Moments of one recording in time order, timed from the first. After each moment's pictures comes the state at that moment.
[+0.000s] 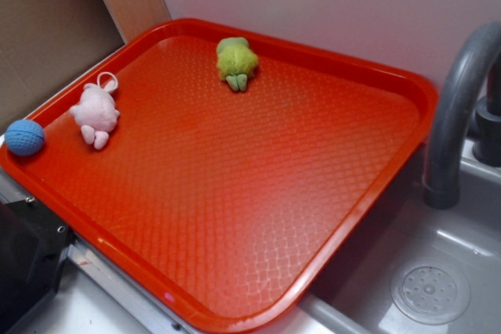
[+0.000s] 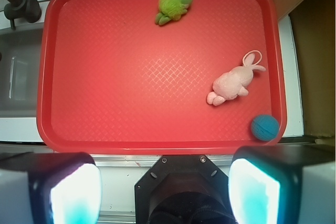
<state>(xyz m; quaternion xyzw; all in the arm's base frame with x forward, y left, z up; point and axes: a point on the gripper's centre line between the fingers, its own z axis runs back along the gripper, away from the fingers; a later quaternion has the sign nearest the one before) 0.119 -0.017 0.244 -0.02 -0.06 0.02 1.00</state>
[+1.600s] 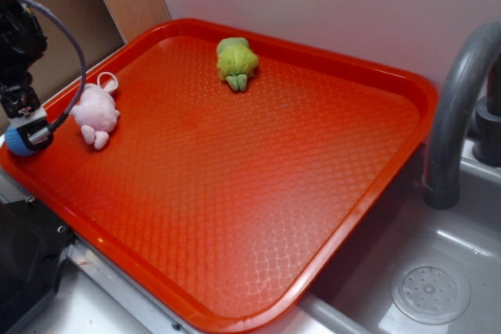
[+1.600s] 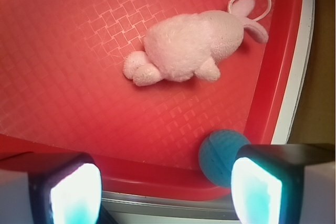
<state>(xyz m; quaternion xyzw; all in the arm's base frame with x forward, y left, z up) 0.130 0.071 0.088 0.12 0.03 -0.10 0.99</state>
